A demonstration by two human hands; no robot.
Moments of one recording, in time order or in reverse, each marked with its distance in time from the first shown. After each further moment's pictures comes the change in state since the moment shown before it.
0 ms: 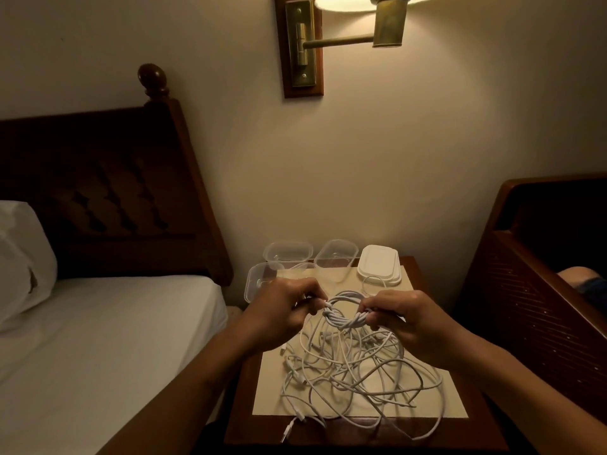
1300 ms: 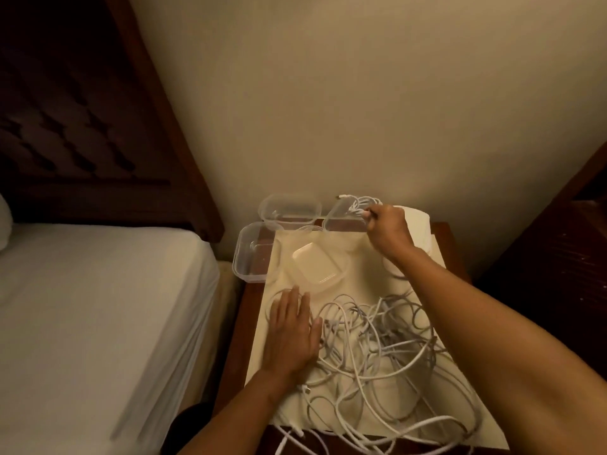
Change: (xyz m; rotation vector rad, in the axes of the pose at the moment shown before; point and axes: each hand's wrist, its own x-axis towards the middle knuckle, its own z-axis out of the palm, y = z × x) left_hand -0.010 -0.152 0.174 0.354 -0.039 -0.514; right_hand 0.206 0.209 0.071 -0.166 0.313 0.528
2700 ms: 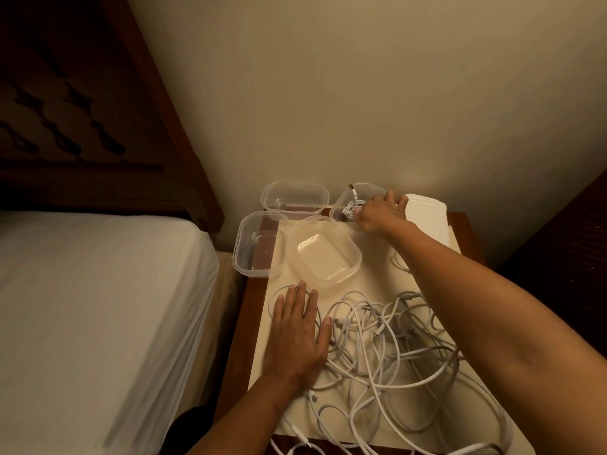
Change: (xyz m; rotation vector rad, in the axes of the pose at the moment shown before) left_hand -0.001 -0.006 0.003 -0.037 -0.027 -0.008; right_hand 0.043 -0.007 0.043 -0.641 -0.396 0.059
